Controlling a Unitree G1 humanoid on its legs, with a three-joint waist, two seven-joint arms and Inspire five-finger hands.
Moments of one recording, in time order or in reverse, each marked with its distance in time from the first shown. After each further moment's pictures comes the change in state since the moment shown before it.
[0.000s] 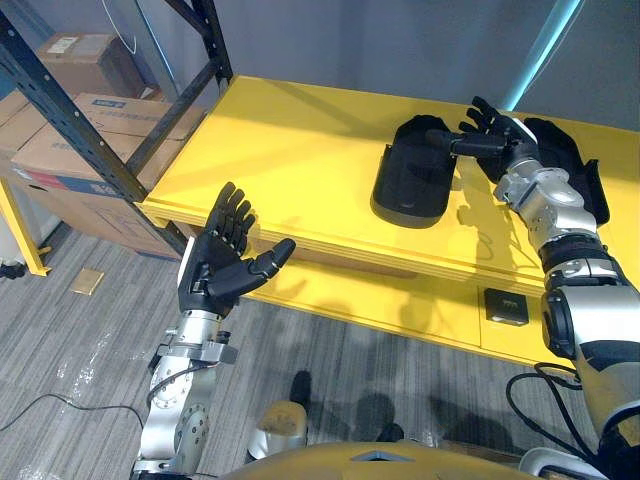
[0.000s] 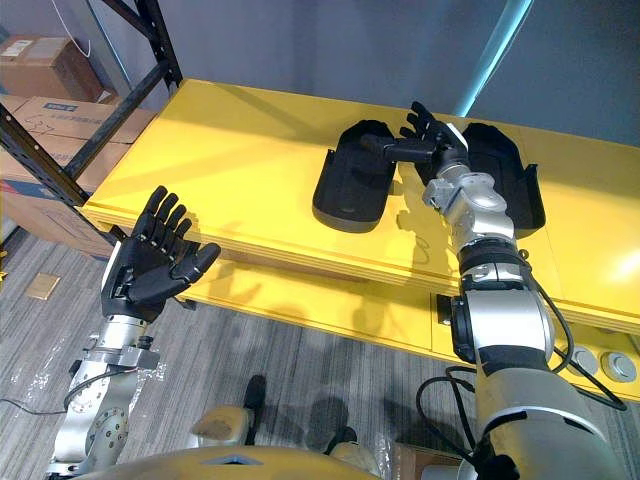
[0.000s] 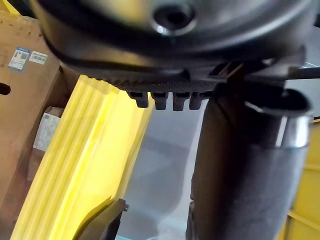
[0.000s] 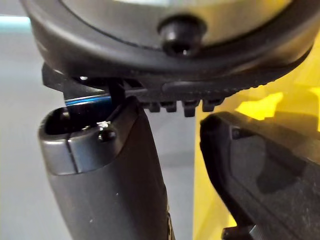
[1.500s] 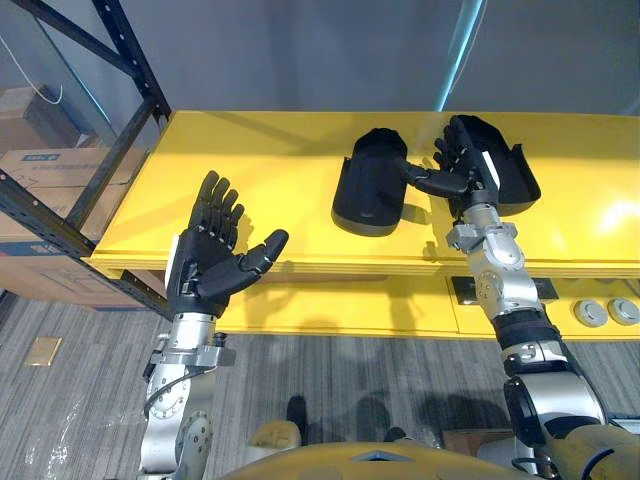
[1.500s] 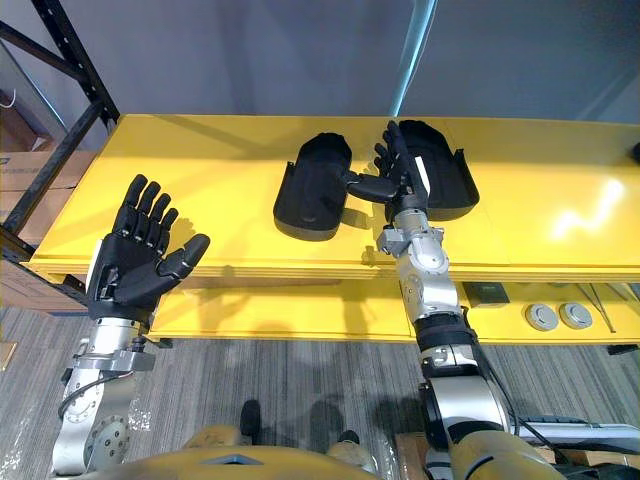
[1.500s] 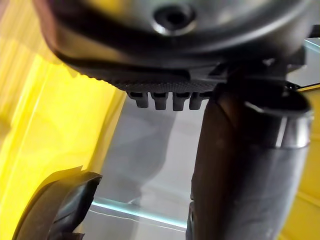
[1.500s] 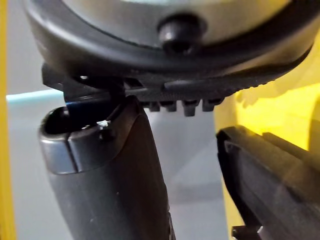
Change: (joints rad) left arm 0.030 -0.068 0.042 -0.108 0.027 0.006 0.000; right arm 0.442 0.203 -0.011 -0.517 0.094 -0.097 -0.156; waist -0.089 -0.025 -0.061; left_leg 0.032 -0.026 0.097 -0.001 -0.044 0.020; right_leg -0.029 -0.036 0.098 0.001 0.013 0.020
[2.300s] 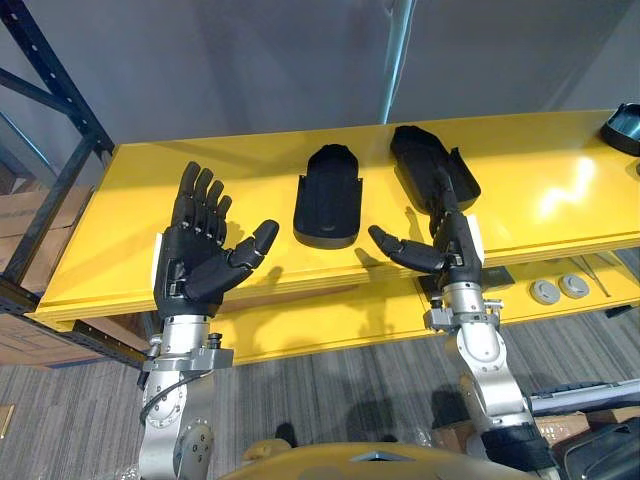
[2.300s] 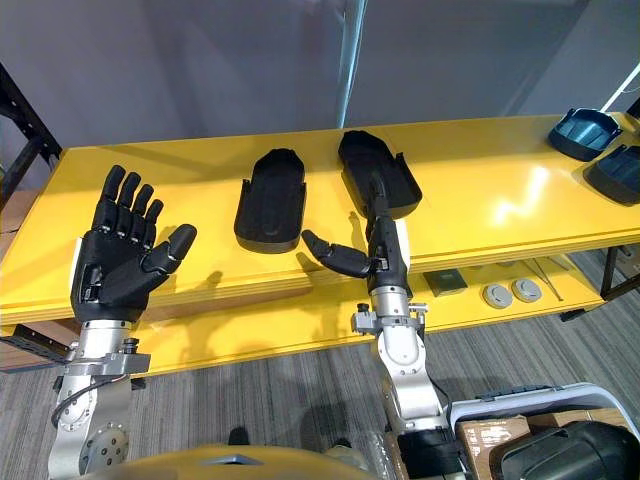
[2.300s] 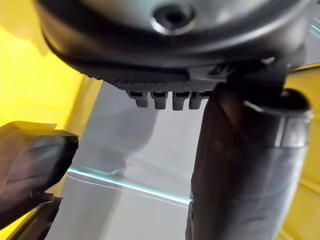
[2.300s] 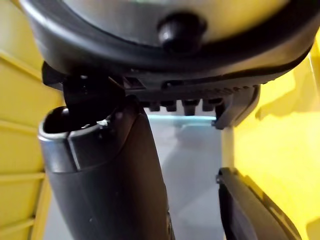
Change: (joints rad) left arm 0.057 -0.045 0.001 -0.121 0.007 -0.004 0.059; right arm 0.570 0.190 0.092 -0.609 -0.356 -0.092 -0.249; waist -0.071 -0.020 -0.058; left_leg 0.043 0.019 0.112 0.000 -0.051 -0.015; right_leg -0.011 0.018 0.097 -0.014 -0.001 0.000
